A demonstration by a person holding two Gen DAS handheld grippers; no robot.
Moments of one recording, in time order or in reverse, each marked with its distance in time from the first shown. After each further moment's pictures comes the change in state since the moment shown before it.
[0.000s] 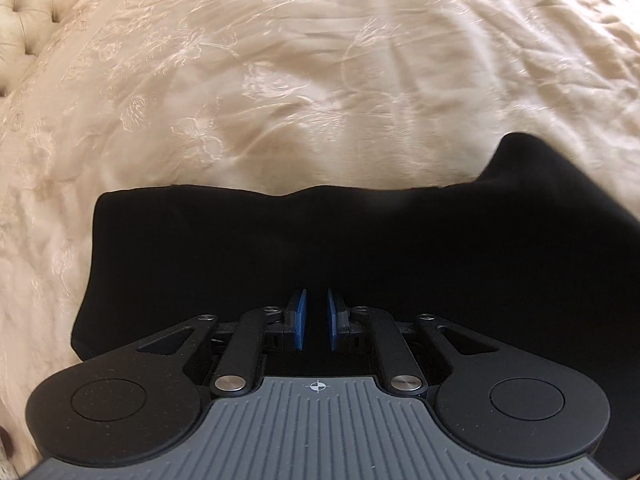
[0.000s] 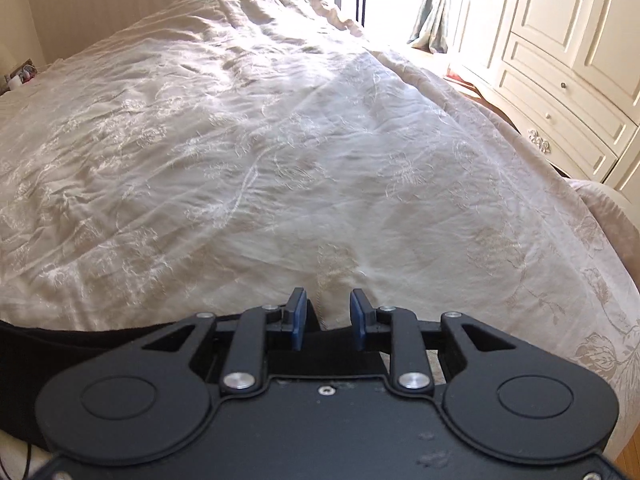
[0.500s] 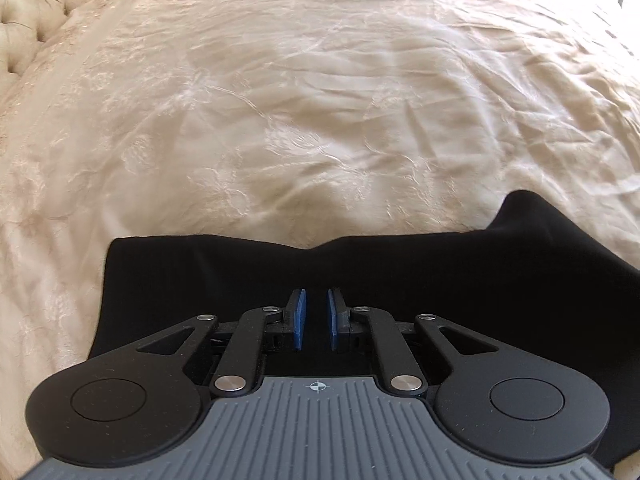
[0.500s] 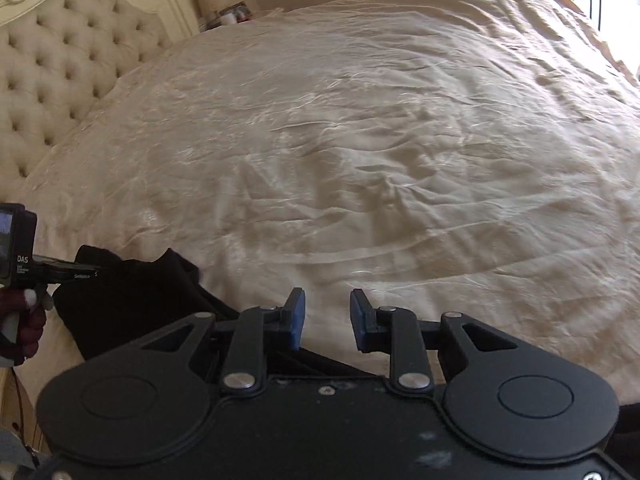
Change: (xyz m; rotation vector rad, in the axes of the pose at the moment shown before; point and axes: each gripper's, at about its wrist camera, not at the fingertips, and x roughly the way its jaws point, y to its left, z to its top) left arm -0.018 0.028 0.008 -0.004 -0.113 -0.158; right arm 0.001 0.261 0.017 -0.351 0.077 0.579
